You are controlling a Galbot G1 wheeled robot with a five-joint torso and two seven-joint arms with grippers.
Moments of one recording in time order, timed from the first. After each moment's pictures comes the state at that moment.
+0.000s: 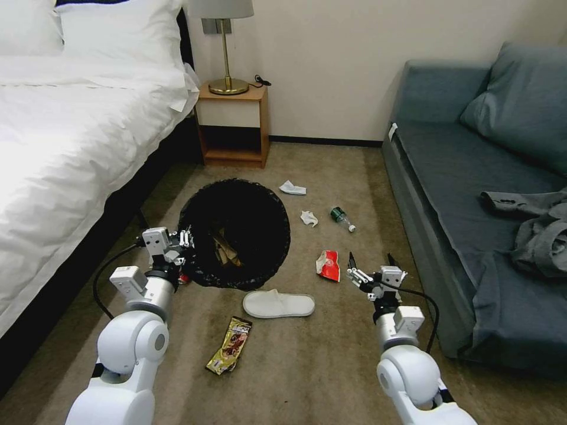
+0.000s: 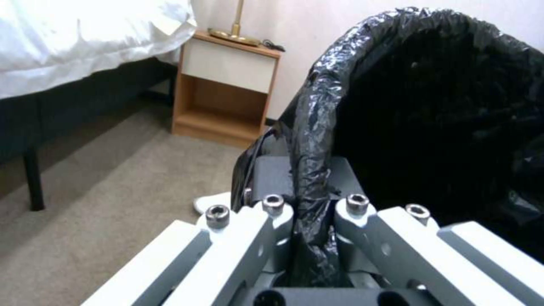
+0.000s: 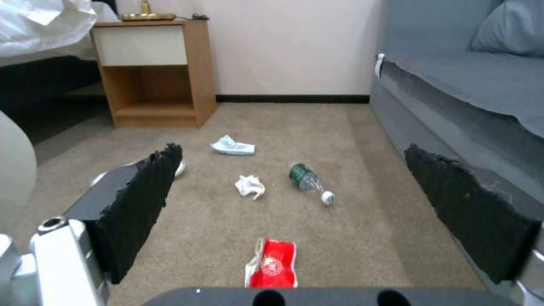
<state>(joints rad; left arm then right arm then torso) 1.26 -1.35 -0.57 -2.08 -0.46 0.28 -0.05 -1.34 1.33 0.33 1.90 0.20 -0.02 0.28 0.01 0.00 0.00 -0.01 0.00</state>
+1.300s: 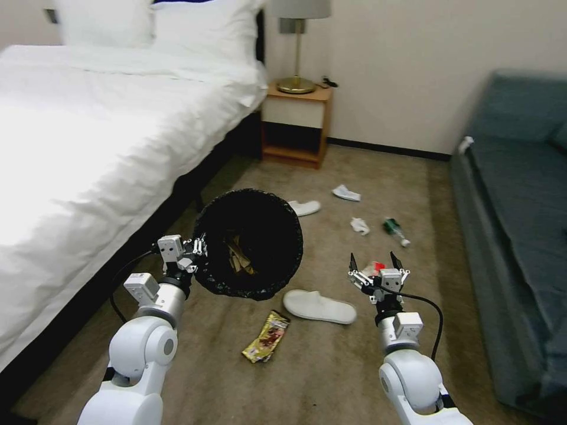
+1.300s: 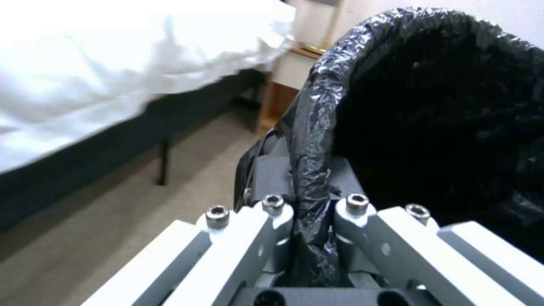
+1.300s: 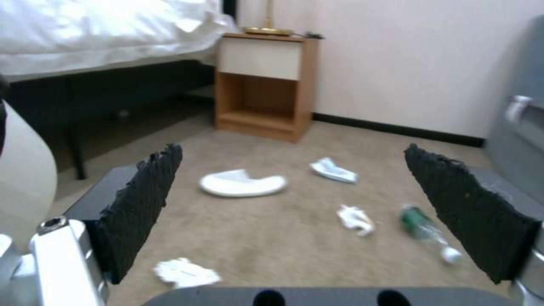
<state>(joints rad) 1.27 -1.36 -0.54 -2.05 -0.46 0.26 0.00 -1.38 1.33 0.37 1.91 0.11 0.02 0.24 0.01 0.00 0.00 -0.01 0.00</state>
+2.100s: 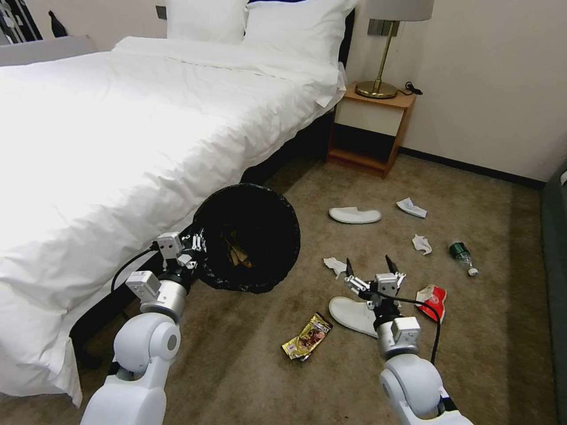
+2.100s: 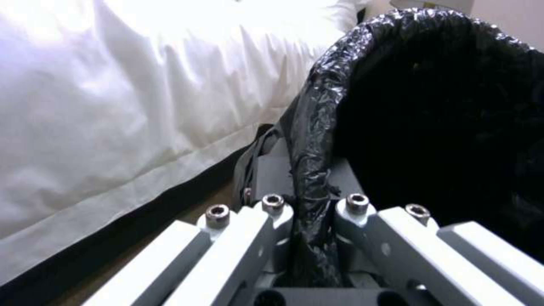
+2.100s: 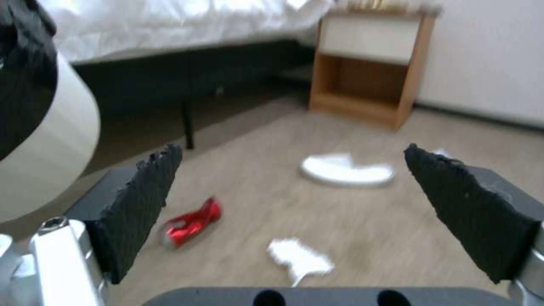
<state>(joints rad) 1.23 -1.35 -0.53 -2.00 -0.46 0.20 0.00 -1.37 1.26 0.29 1.88 0.23 0.00 0.25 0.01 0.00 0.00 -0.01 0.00</state>
